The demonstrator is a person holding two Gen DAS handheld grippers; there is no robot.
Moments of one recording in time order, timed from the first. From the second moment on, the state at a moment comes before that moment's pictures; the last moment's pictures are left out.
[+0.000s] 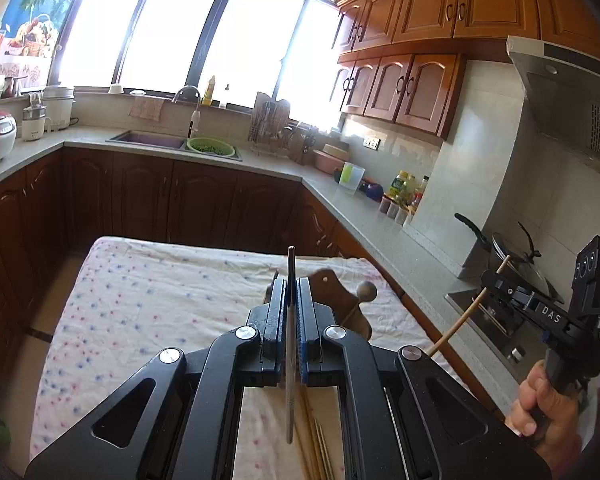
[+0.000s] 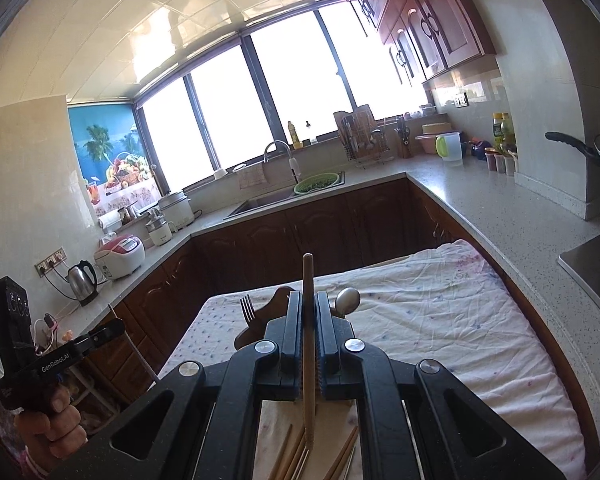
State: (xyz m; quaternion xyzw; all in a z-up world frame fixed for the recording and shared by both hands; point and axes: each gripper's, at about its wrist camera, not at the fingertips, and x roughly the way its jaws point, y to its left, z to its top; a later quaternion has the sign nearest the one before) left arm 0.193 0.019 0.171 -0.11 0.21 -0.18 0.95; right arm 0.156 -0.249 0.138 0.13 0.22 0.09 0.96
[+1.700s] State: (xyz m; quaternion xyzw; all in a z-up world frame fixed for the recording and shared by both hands) left arm 0.311 -0.026 0.104 -0.12 0.24 -0.11 0.96; right arm 0.268 -0.251 0.066 0.17 0.25 0.07 0.95
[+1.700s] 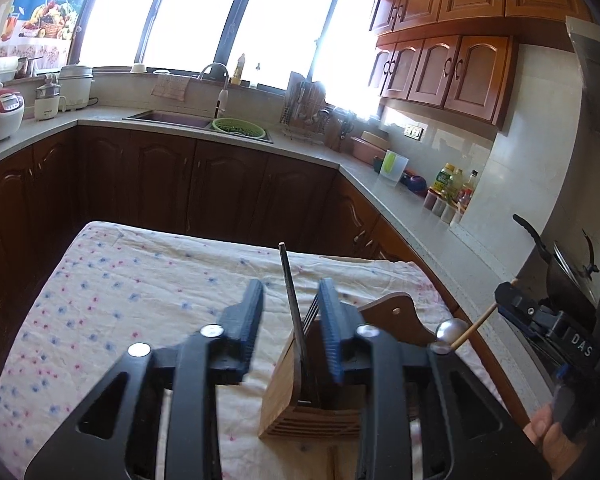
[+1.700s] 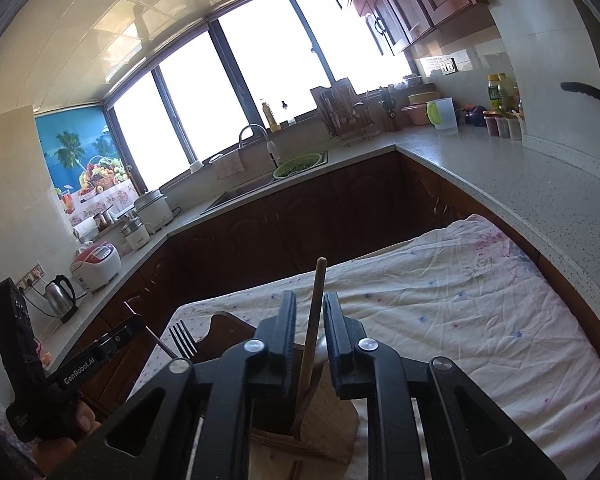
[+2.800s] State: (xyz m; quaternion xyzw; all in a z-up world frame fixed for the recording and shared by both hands) left arm 0.158 0.012 0.036 -0.10 0.30 -0.08 0.95; right arm 0.101 -0.269 0.033 0.18 0.27 0.03 0.94
